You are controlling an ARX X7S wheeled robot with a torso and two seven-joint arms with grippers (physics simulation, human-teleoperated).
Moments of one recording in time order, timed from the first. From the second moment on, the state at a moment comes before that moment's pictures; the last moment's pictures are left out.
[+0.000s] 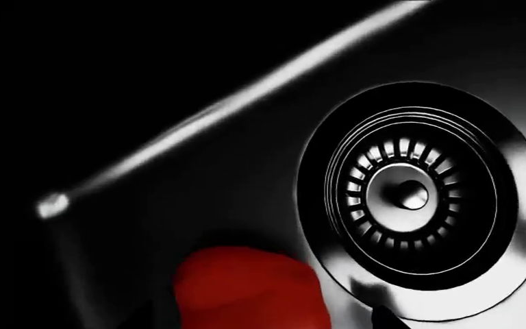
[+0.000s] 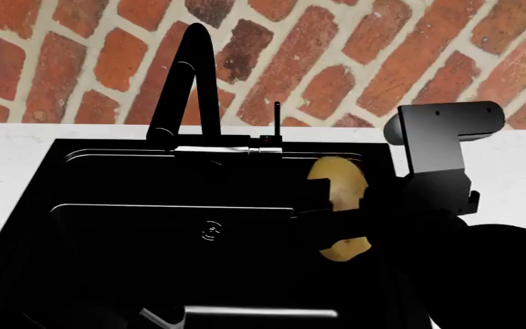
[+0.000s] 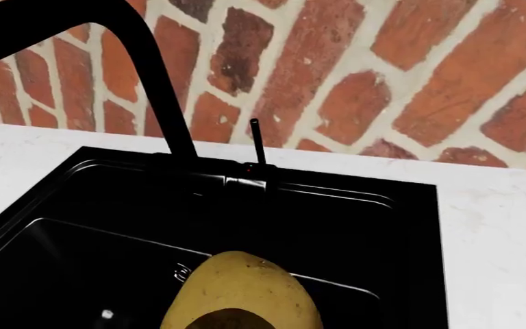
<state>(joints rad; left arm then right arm) -0.85 -0.18 0.76 -0.76 -0.40 -0.91 0.15 0.94 0.65 -0.41 -0.08 1.33 0.97 0.39</state>
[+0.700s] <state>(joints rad) -0.76 -0.28 0.63 -0.31 -0.54 -1.08 -0.02 0.90 0.65 -0.41 -0.07 1.33 0.94 0.37</state>
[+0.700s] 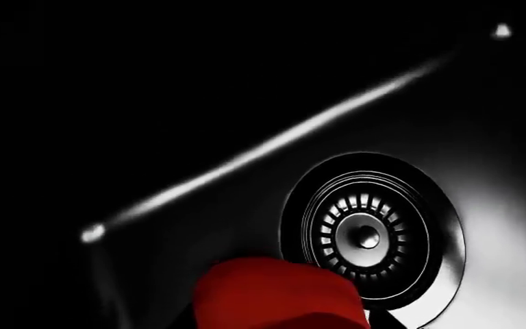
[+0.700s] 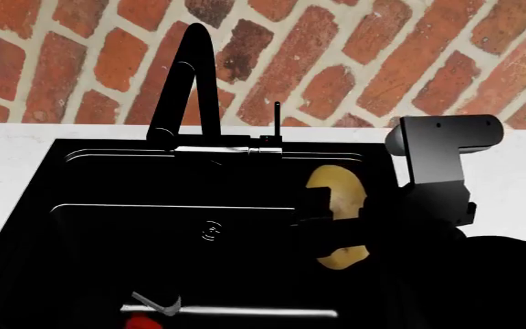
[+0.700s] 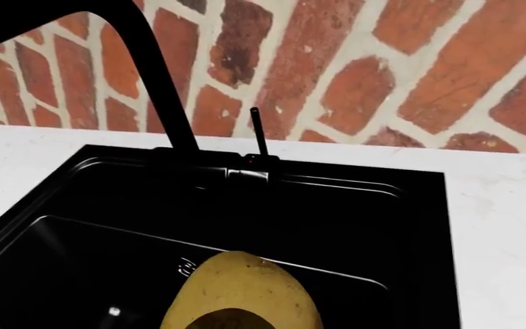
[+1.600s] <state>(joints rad) -0.91 -0.37 0.29 0.25 -0.89 -1.52 -0.23 0.89 0.66 -0.40 -0.11 1.32 0.89 0.34</state>
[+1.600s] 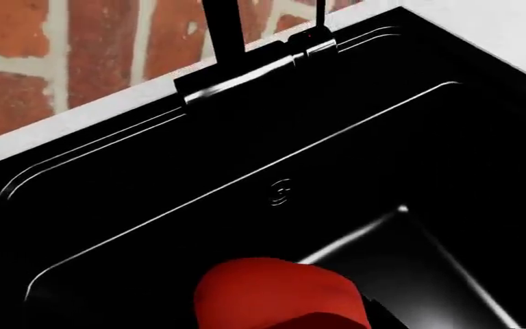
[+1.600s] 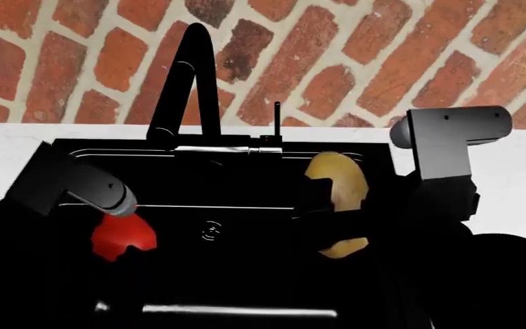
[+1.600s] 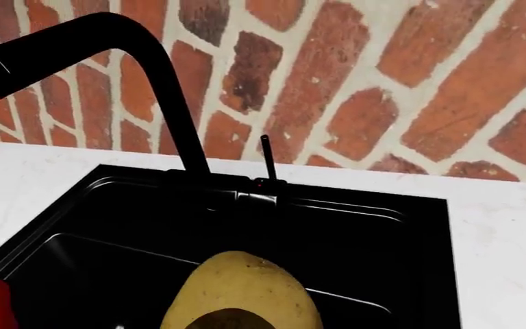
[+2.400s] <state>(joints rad) -0.96 -0.48 0.21 0.26 -1.23 -1.49 -0.49 0.88 0.71 -0.37 -0.20 1.33 0.87 0.36</state>
